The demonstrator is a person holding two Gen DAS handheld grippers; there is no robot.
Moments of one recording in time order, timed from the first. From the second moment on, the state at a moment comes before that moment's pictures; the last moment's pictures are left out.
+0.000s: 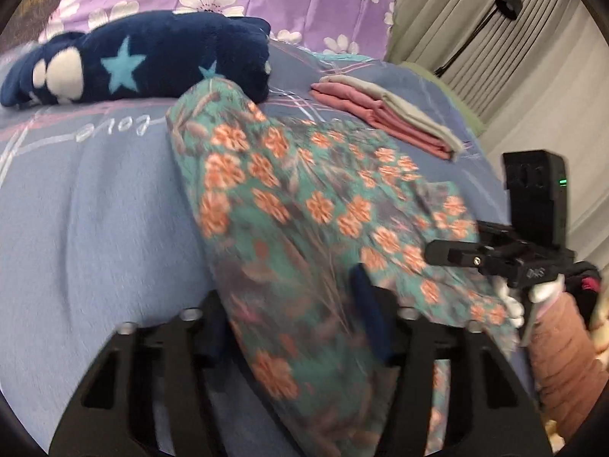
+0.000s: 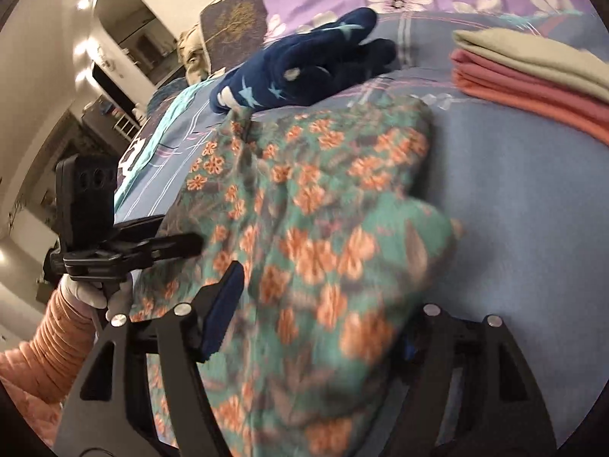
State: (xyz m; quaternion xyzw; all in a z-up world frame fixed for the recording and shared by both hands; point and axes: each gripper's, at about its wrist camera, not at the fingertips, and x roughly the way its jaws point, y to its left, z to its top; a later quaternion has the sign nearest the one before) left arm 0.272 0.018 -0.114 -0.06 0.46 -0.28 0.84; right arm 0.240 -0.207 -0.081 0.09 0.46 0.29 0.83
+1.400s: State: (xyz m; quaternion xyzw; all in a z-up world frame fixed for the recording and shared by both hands) left arm 0.333 -0.276 0.194 0.27 0.15 -0.24 0.92; right arm 0.251 -0.387 0.179 -0.01 0.16 -0.01 0.99
